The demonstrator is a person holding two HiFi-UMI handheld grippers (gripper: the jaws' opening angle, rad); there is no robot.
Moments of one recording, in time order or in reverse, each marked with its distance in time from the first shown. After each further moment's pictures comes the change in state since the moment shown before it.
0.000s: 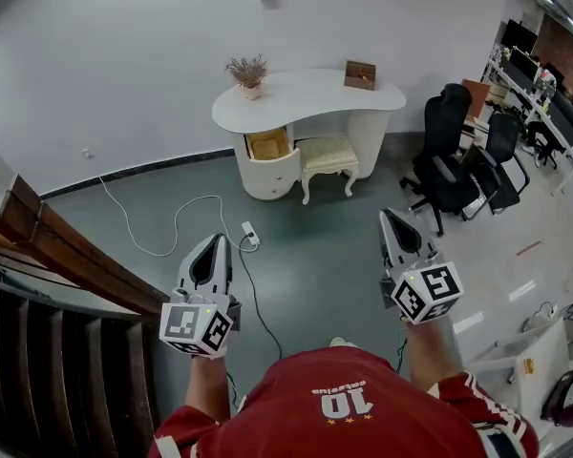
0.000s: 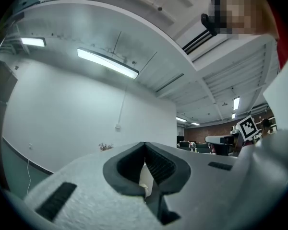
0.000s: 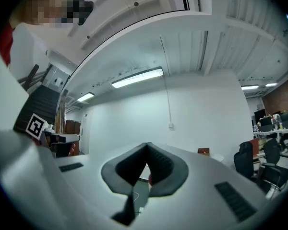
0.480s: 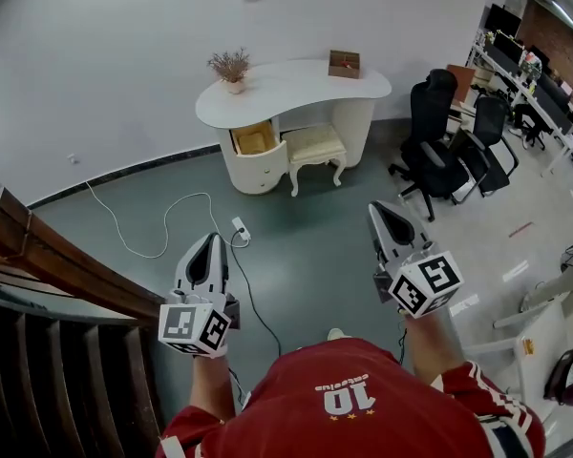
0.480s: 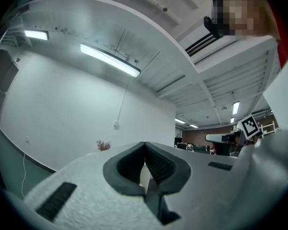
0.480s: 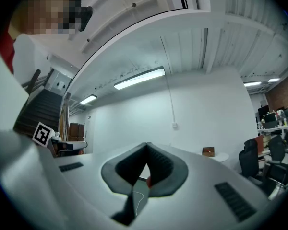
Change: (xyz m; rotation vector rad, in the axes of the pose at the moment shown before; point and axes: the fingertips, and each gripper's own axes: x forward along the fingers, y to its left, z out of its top) left arm 0.006 0.007 -0.011 -0.048 -0.001 -0.020; right arm 0.003 0.016 0.007 0.021 -0.011 0.044
